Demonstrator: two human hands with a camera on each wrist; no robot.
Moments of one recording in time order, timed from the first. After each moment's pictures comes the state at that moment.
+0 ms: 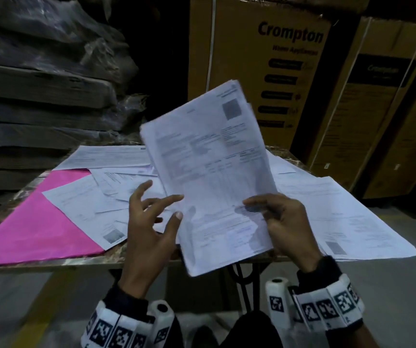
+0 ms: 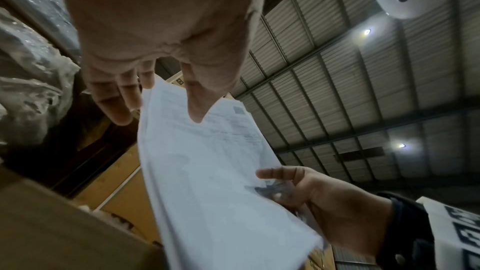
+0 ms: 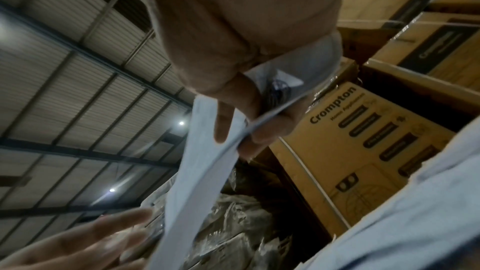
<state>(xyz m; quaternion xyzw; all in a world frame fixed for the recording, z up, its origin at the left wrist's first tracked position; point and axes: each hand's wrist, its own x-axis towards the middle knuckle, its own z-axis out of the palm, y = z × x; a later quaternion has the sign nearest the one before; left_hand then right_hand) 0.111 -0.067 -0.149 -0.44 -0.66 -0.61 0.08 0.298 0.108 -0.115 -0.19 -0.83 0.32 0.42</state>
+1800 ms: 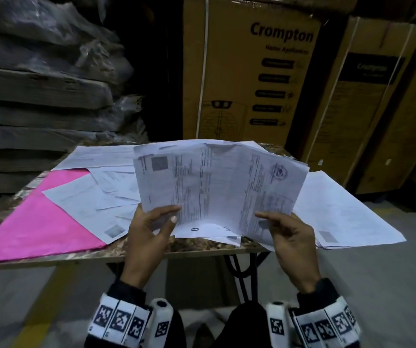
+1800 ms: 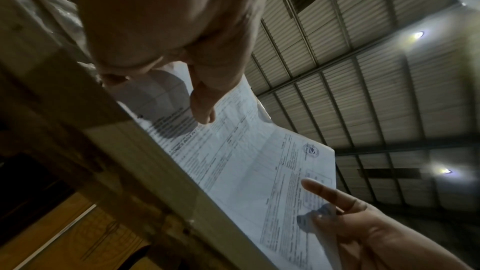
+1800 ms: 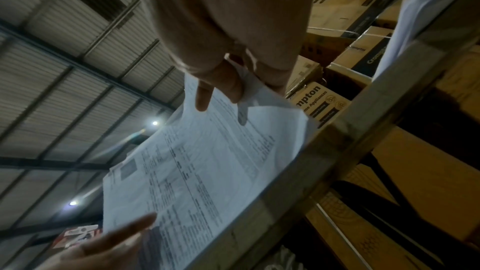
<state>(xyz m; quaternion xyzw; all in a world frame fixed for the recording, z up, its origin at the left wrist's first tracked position) 0.101 -0.070 -0.174 -0.40 -0.62 -0.68 -0.05 0.326 0.074 -0.152 -0.22 -0.74 0.39 0.50</state>
